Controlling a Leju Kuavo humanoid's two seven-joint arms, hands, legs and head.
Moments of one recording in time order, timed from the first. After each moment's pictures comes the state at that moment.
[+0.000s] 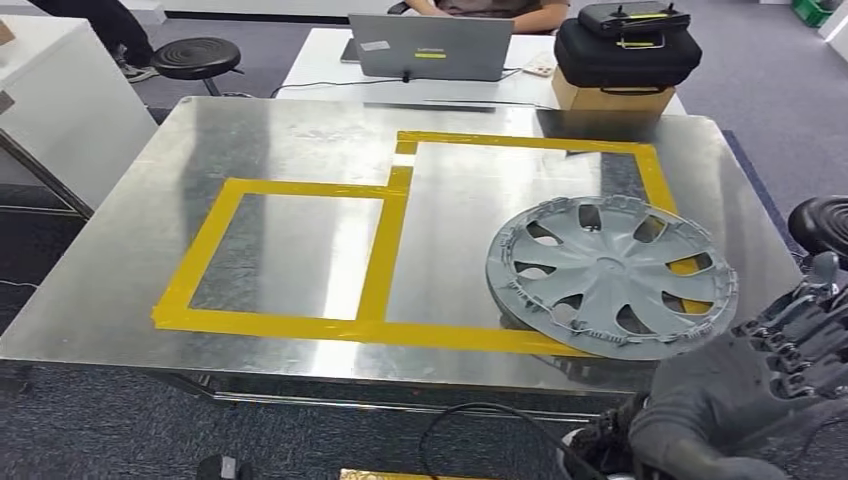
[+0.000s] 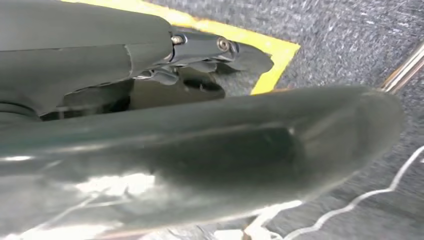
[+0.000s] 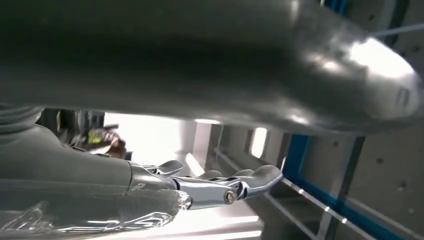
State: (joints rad) left arm -0.08 -0.25 0.99 -0.21 -0.60 -0.17 -0.41; right arm 0.11 0.16 0.49 -2.14 0.49 -0.67 -0.62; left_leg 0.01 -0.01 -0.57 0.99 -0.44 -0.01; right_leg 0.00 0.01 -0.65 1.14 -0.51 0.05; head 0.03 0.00
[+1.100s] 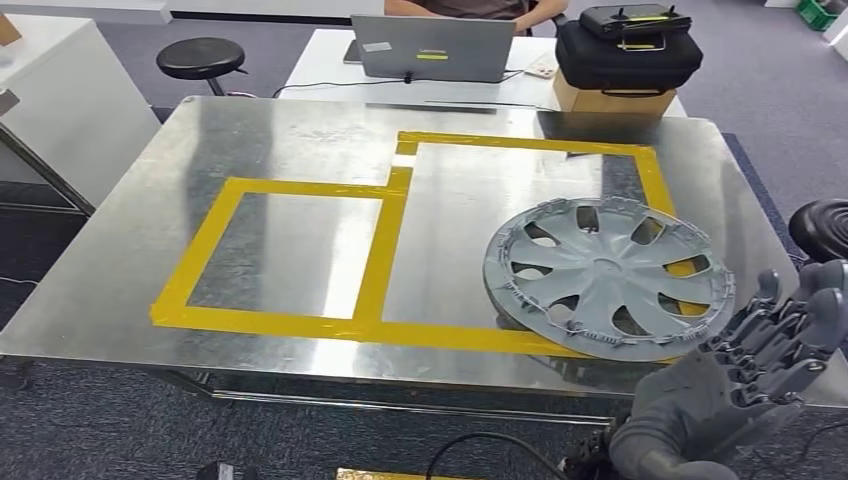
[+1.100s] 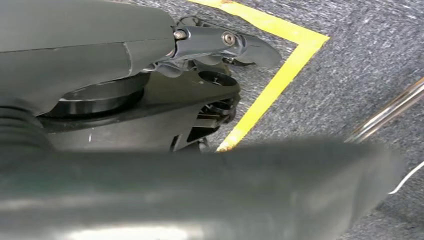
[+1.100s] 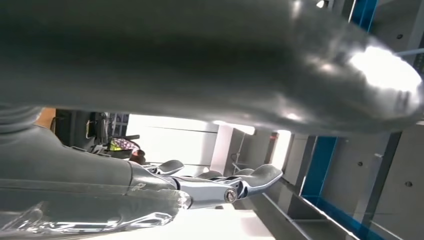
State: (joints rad) left arm -0.08 -0.27 1.08 -0.21 -0.59 -0.18 -0.35; right arm 0.17 0.14 0.51 -2.12 0.51 -0.61 -0.61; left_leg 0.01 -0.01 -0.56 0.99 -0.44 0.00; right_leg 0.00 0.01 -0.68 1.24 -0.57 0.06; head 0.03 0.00
